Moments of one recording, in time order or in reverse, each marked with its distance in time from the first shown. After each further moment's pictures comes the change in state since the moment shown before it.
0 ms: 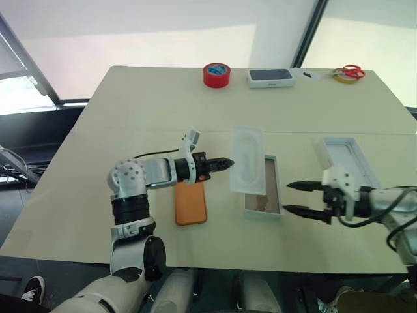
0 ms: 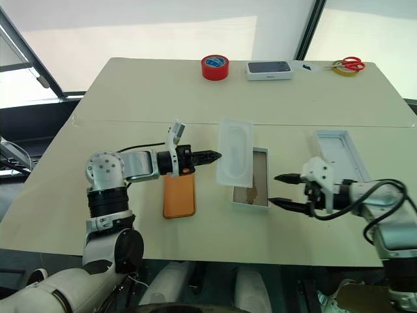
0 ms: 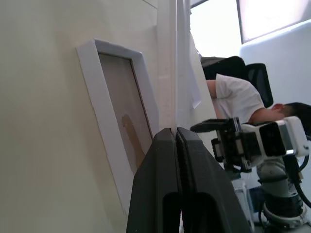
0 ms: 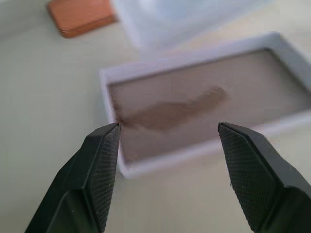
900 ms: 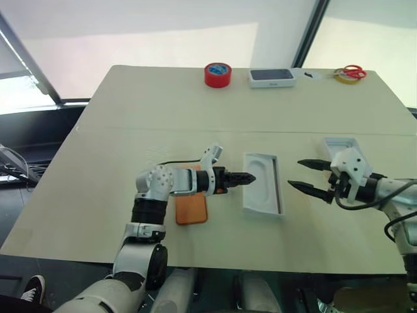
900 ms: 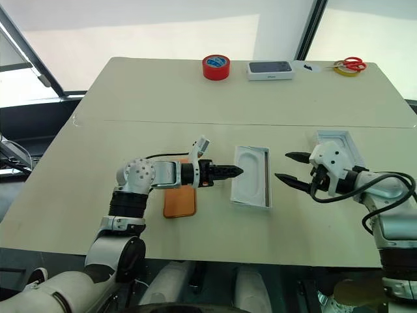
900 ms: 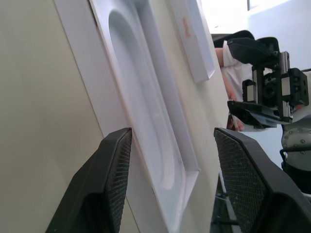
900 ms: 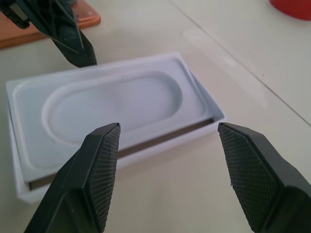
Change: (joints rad) left arm 0.012 0.062 -0.284 0.091 0.097 -0.265 -0.164; right arm -0.141 0.111 0.027 0.063 -0.035 -0.090 -0.162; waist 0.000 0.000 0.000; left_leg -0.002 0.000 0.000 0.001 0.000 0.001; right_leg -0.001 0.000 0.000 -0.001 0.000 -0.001
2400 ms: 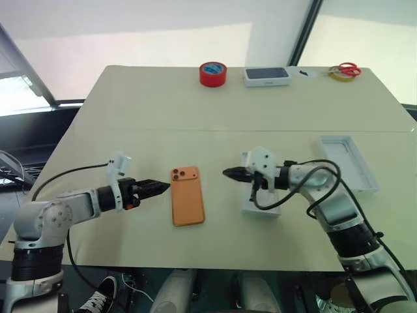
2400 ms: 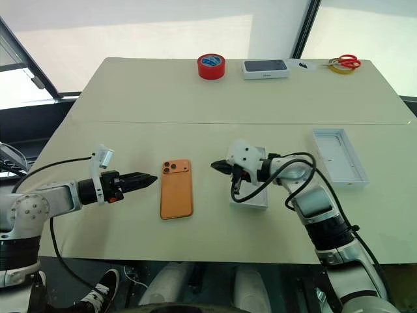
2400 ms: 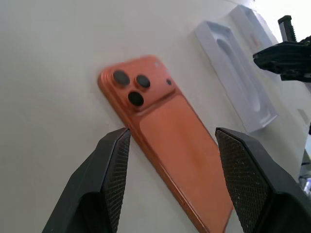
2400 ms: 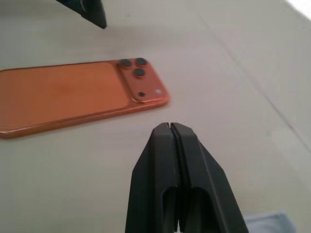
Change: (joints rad) left arm 0.454 0.567 0.171 -0.366 -0.151 -0.062 -0.184; right arm -0.284 0.250 0.470 -0.062 -0.245 0.101 -0.083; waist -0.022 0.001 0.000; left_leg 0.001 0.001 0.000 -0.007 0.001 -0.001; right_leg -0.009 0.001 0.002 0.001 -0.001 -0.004
